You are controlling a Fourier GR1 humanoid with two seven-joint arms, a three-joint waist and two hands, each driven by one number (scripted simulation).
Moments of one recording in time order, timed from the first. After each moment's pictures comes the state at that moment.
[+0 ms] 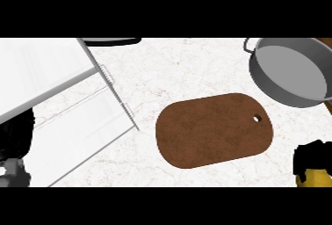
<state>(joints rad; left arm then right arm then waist) -0.05 0.29 0.14 -1.65 0.14 0.21 0.21 0.14 -0.79 0.13 -1.59 0.41 0.16 -0.78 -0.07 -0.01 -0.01</state>
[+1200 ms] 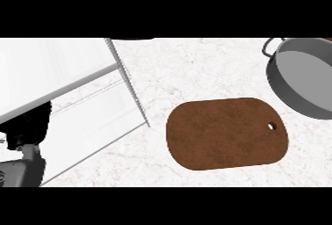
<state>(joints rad) -0.16 0.25 0.10 -1.59 0.12 0.18 0.22 -0.22 -0.88 -0.29 -1.20 -0.02 0.33 -0.54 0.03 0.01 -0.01</state>
